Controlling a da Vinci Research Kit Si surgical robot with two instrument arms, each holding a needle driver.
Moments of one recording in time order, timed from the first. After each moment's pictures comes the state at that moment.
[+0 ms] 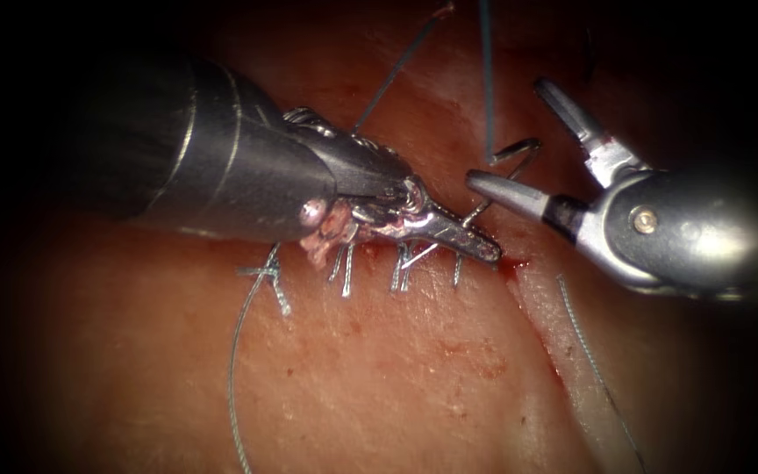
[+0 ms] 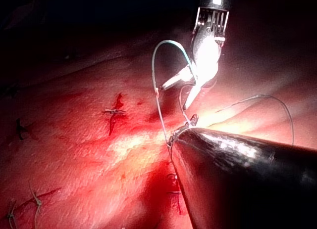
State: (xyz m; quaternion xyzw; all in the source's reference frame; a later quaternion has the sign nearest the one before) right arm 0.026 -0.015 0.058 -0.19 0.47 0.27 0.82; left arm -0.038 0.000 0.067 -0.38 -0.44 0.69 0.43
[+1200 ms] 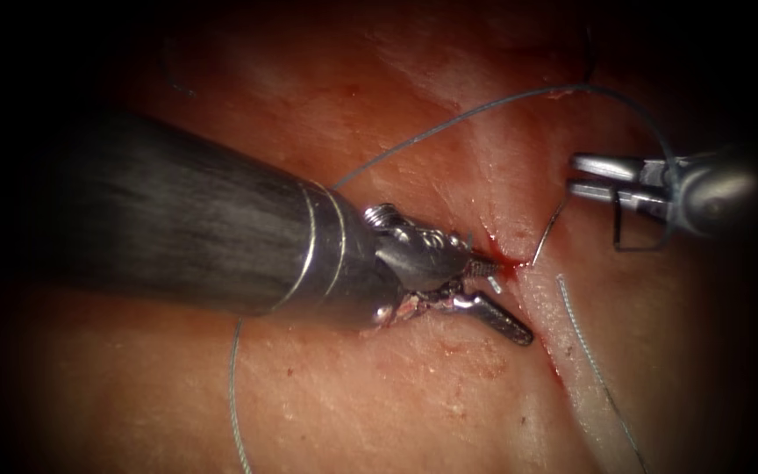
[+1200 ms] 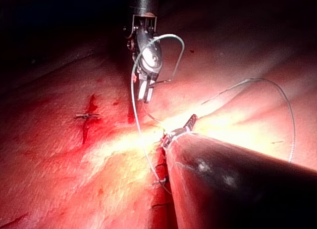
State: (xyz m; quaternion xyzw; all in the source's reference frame) right arm 0.016 -0.014 0.071 -0.13 0.62 -0.06 0.77; left arm -0.043 -0.006 0.077 -0.31 -0.32 0.84 0.32
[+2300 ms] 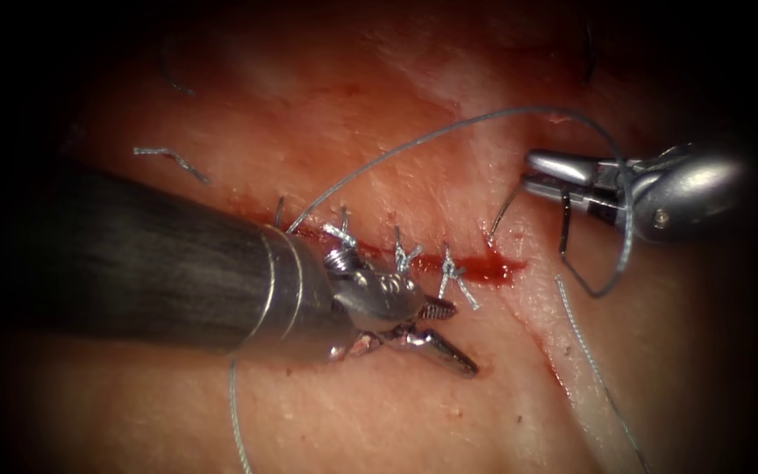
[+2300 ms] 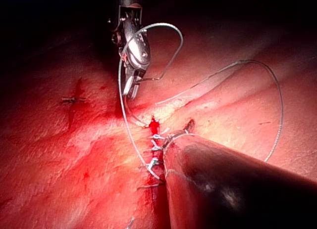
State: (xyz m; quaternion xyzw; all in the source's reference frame) right arm 0.019 -0.015 0.073 -0.21 0.62 -0.11 0.75; left arm -0.039 -0.009 0.078 -0.30 -0.33 0.85 0.30
